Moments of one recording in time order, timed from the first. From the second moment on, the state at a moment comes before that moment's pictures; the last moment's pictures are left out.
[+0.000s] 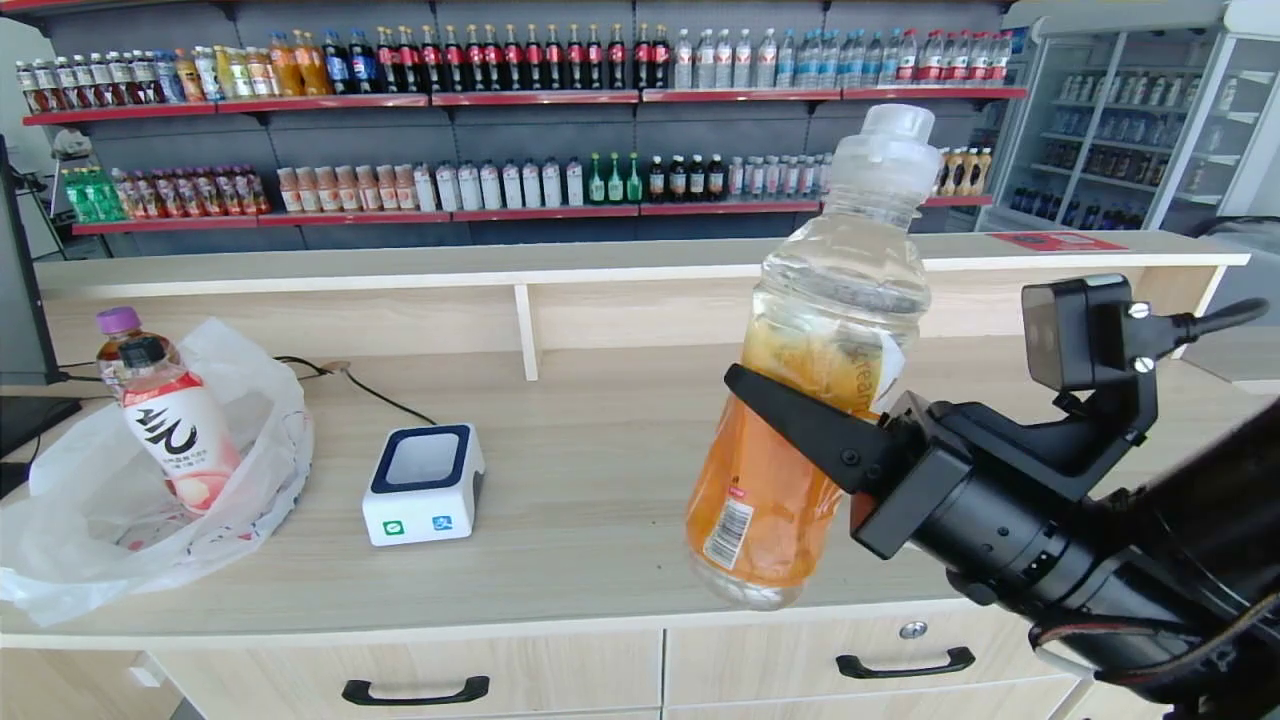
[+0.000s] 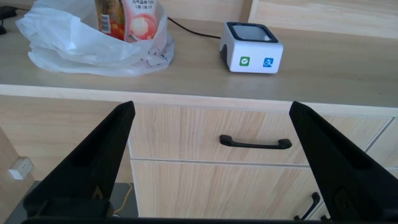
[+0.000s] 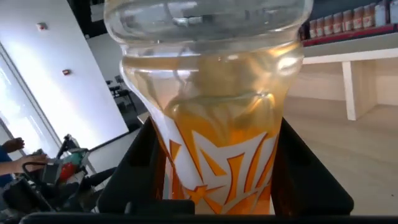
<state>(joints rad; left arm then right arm) 0.00 0.00 0.00 0.00 0.00 -0.02 0.76 1.68 -0.48 -1.57 0.18 0.40</state>
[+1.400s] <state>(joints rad) 0.00 0.00 0.00 0.00 0.00 -0.01 0.65 1.79 -0.52 -1.57 -0.15 0.03</state>
